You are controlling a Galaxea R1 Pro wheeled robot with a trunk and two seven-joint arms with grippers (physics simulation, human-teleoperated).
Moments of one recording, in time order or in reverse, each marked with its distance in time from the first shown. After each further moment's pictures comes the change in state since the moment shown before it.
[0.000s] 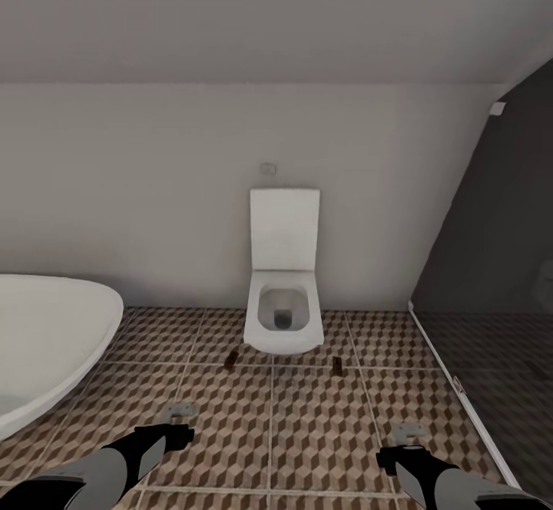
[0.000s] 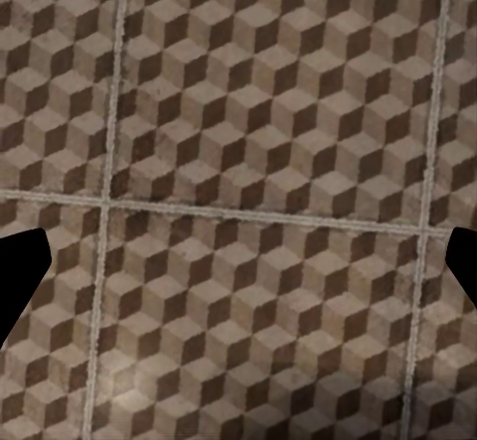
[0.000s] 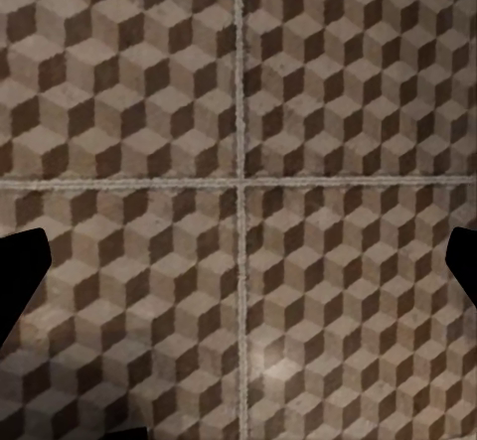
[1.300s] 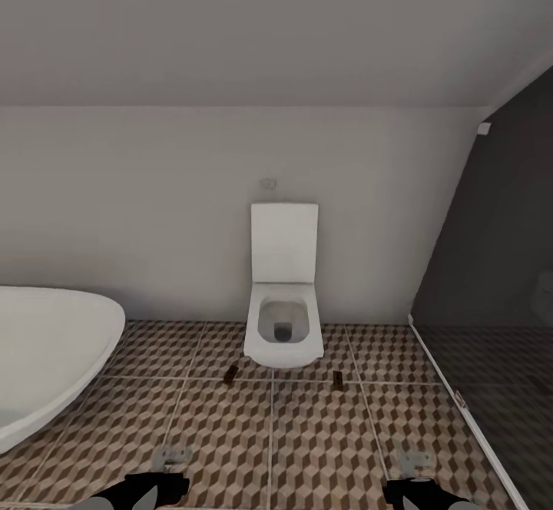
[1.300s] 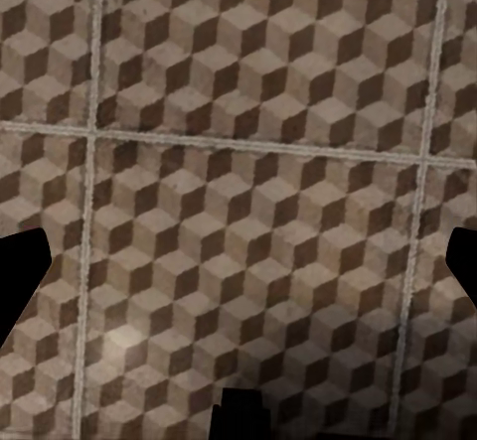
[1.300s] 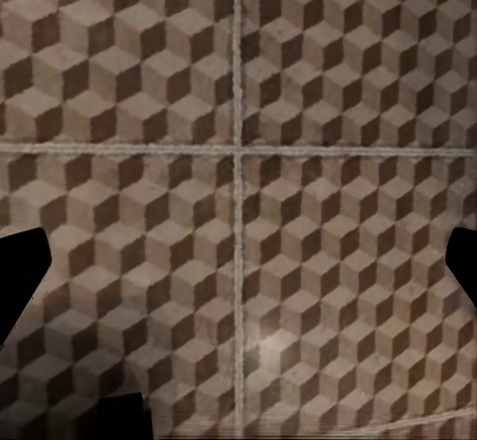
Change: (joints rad) left arm 0.133 -0.004 0.001 0.000 0.005 -0.006 -0.013; right arm 0.086 -0.002 0.000 0.000 0.003 -0.004 -0.002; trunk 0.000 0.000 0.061
